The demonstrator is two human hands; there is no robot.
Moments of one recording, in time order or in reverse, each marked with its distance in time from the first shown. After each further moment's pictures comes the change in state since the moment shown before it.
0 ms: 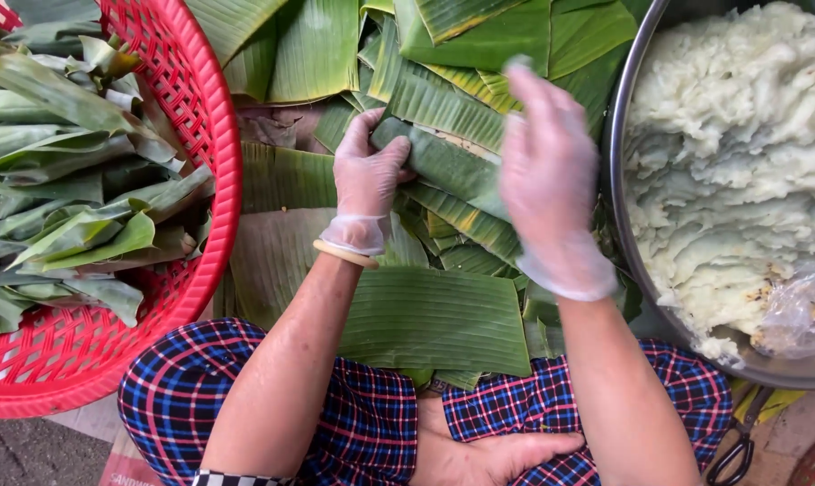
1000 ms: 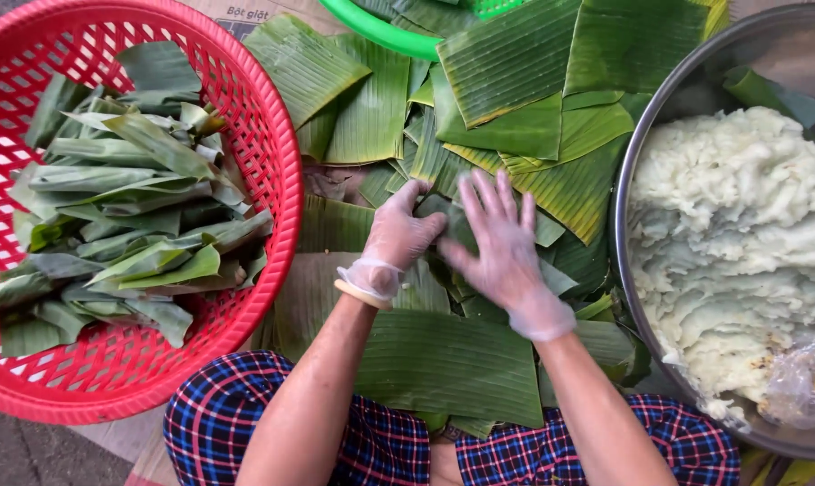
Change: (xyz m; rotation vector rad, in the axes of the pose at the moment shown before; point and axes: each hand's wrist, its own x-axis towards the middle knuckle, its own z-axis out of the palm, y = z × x) left_hand -0.013 0.053 -0.005 0.770 -0.154 -0.239; right_hand -0.031 0.022 0.067 -0.237 -0.478 0.002
